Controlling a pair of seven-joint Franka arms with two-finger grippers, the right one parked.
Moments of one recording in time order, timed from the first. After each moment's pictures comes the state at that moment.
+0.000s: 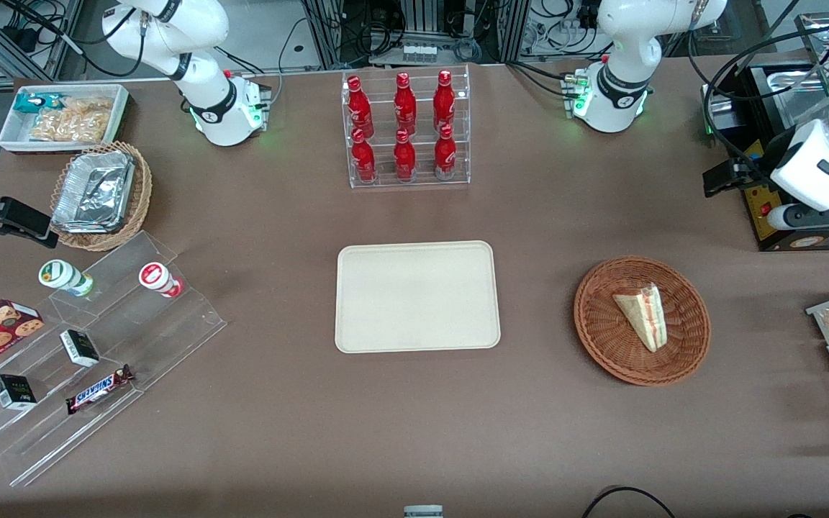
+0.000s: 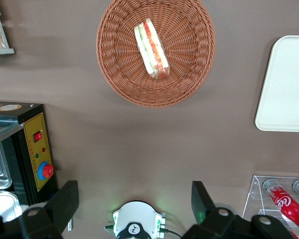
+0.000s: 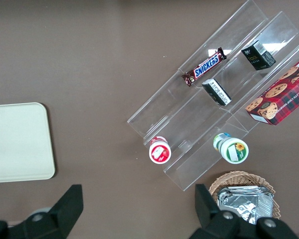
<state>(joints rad) 0.12 0.03 -0.22 -1.55 0.03 1.36 -0.14</state>
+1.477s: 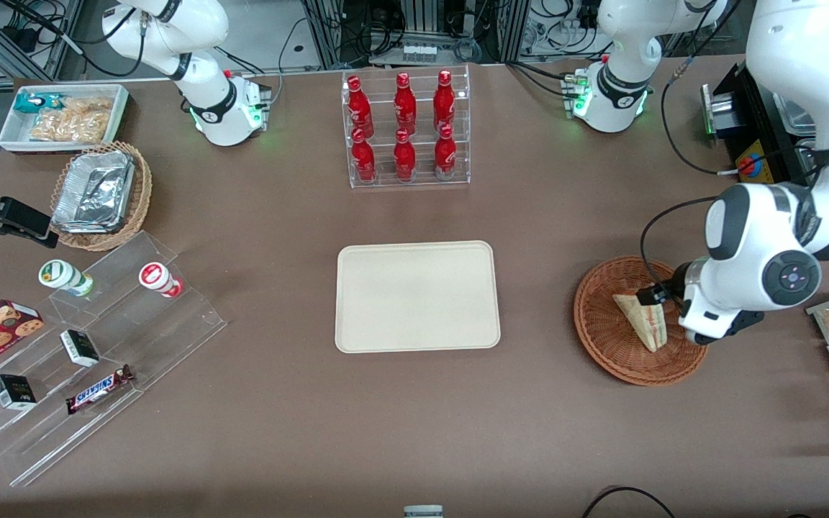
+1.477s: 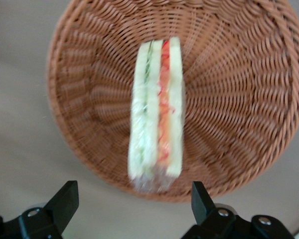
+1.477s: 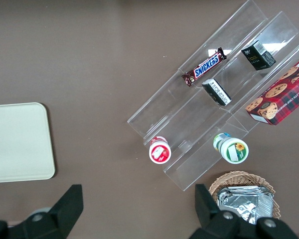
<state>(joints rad) 0.12 0.41 -0.21 -1.80 0.09 1.92 -0.56</state>
